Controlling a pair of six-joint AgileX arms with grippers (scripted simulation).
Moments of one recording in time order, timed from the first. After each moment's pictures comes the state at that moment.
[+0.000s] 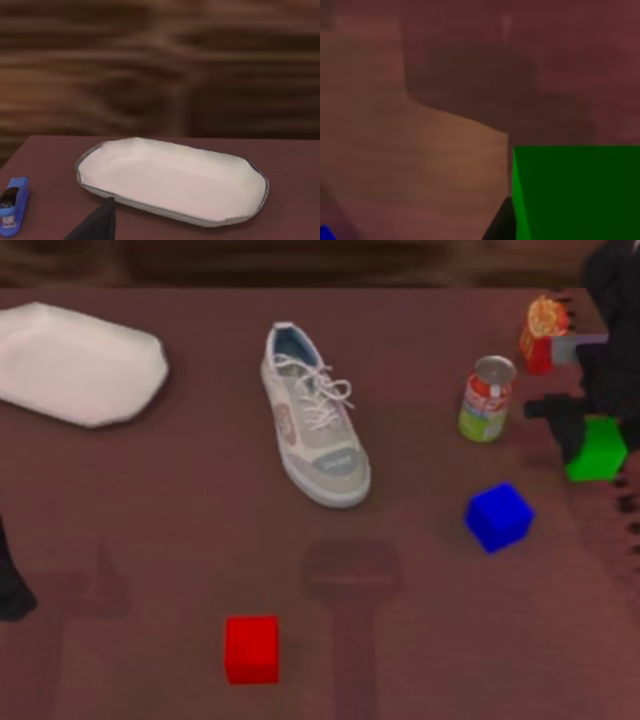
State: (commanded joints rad) left arm 0.02 0.00 0.00 0.00 0.00 0.00; right arm 0.11 2.31 1.79 -1.06 0.01 0.06
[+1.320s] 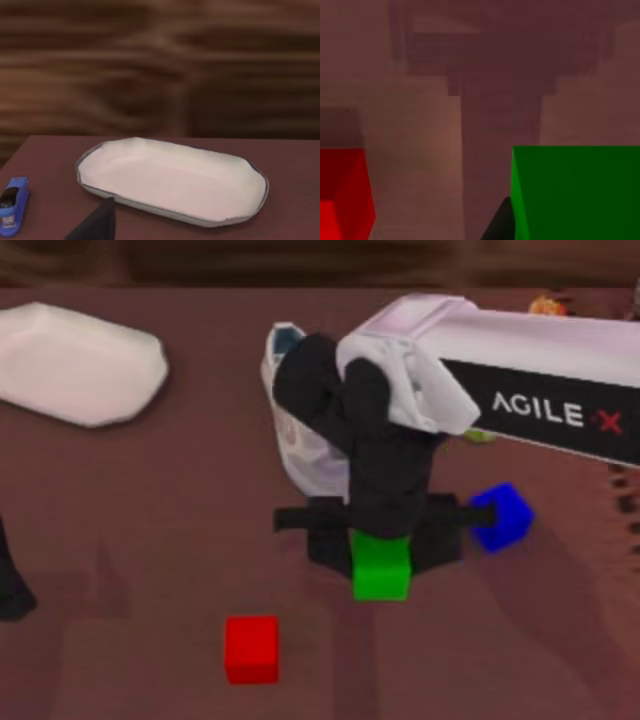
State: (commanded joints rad) left arm 0.02 0.00 0.00 0.00 0.00 0.00; right arm 0.78 2.09 1.63 -1.14 0.00 0.80
